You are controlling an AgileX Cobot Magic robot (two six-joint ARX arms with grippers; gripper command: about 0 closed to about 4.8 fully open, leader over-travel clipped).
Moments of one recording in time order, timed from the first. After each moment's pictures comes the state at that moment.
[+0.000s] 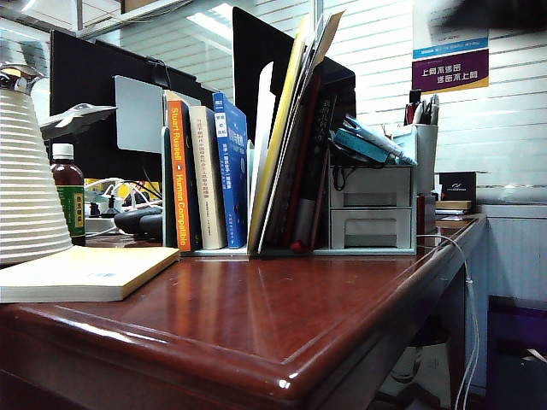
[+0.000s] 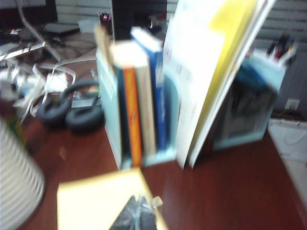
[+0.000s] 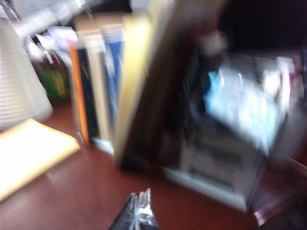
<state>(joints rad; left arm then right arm) -0.47 0.40 0.40 -0.03 -0.11 0.05 0.48 0.79 0.35 0.44 -0.04 -0.02</state>
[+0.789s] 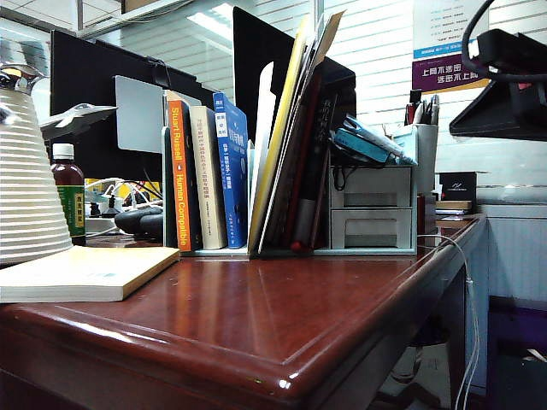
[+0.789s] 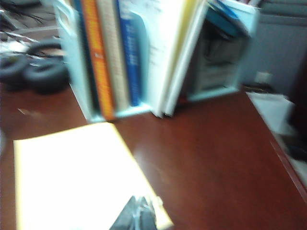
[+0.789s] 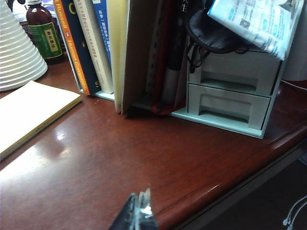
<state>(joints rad) -0.47 0.16 0.12 -0.03 -0.02 0.05 0.48 0.78 0.22 0.43 -0.02 0.10</state>
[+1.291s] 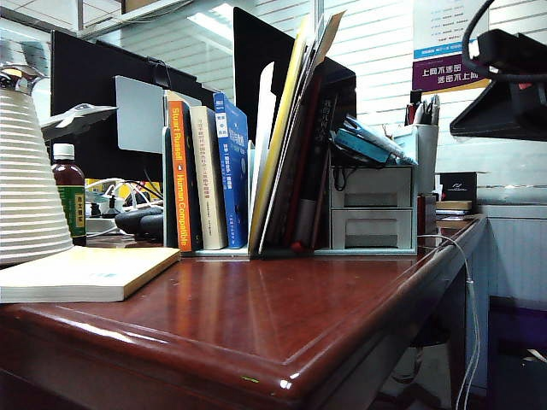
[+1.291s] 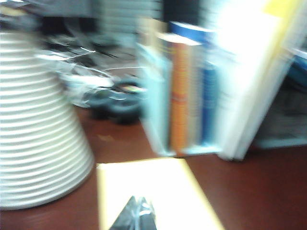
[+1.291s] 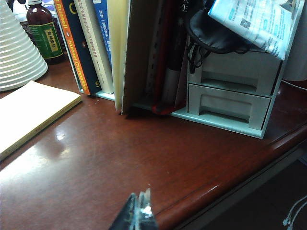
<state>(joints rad) -0.28 0.00 0.09 -0.02 -0.08 0.05 0.48 0.78 0.22 0.43 -0.02 0.10</state>
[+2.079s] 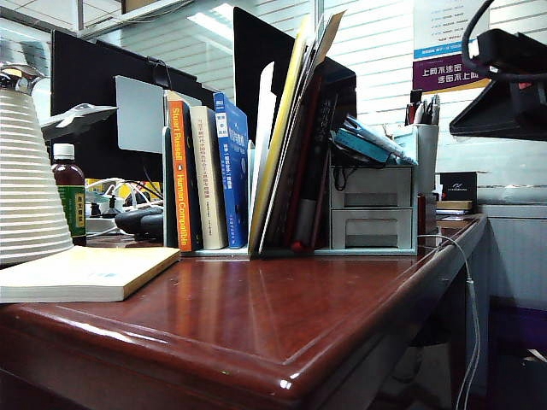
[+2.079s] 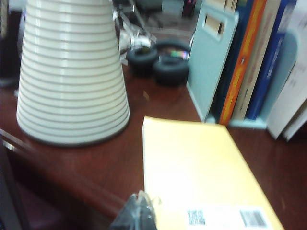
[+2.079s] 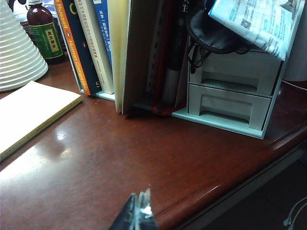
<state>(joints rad) -0.05 0.00 0.01 -0.07 0.02 -0.06 0.48 0.78 0.22 0.43 -0.02 0.10</state>
